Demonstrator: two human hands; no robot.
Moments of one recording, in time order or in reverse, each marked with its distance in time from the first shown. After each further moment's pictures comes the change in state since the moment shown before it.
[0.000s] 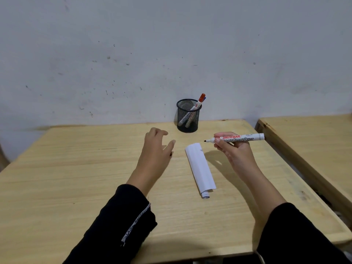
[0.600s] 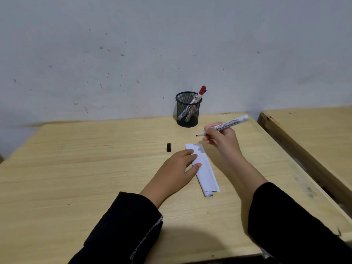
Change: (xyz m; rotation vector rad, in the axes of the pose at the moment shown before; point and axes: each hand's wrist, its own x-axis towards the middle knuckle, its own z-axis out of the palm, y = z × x) left_hand -0.033 0.010 0.035 0.084 -0.449 0.130; right_hand 0.024 0.010 0.035 0.040 0.092 0.120
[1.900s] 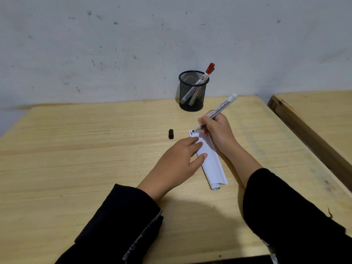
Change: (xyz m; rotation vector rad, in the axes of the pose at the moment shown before) left_hand 0.001 -0.005 0.003 0.048 -0.009 0.039; right_hand 0.027 0.031 0.018 -0.250 -0.062 0.041
